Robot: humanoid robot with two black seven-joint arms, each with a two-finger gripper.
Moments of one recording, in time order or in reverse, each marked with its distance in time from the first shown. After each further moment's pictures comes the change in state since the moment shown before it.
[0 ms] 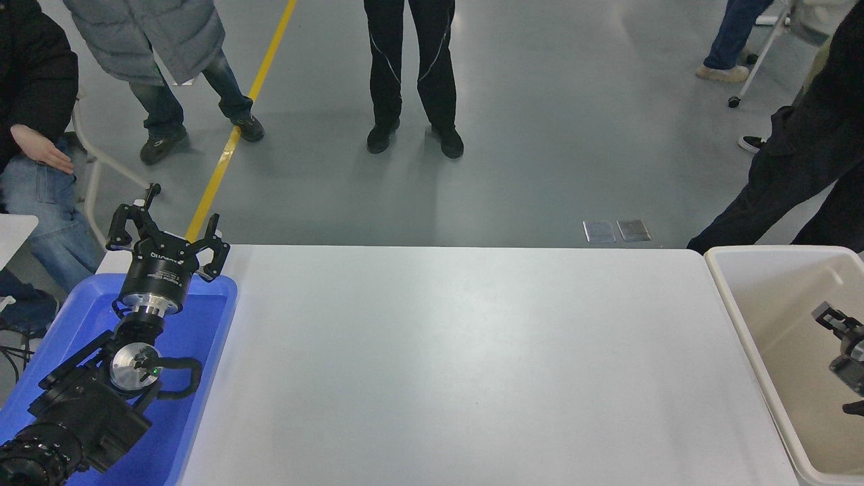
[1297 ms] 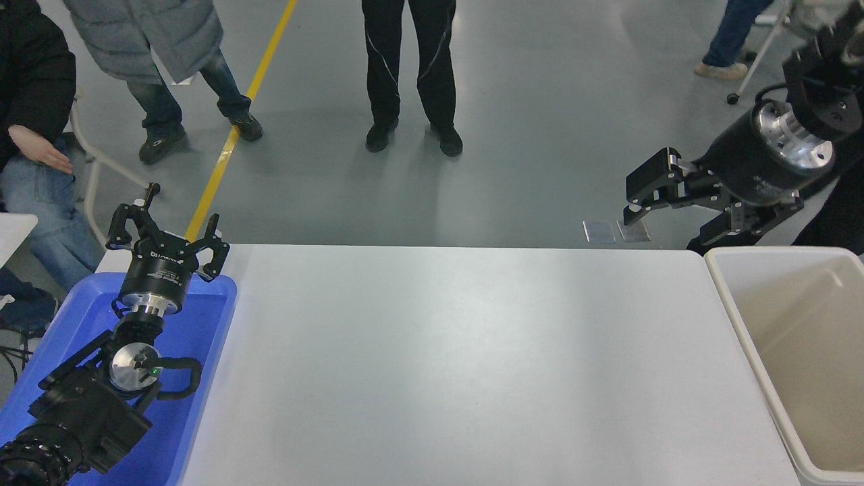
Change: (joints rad) left arm 0.000 0.000 0.002 0.000 0.000 0.001 0.000; right arm 1.504 0.242 -0.450 0.943 0.105 0.896 0.005
